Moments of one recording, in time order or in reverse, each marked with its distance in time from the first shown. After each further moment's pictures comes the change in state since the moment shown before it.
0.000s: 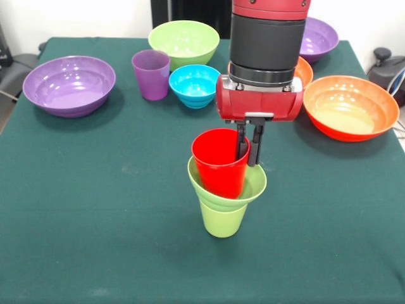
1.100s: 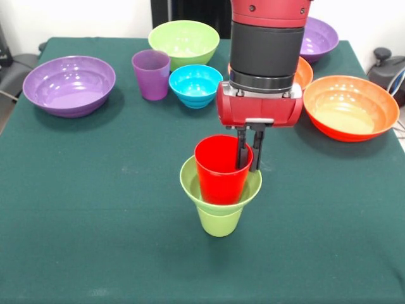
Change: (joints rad) arm 0.000 0.019 0.000 -0.002 0.000 -0.035 0.000
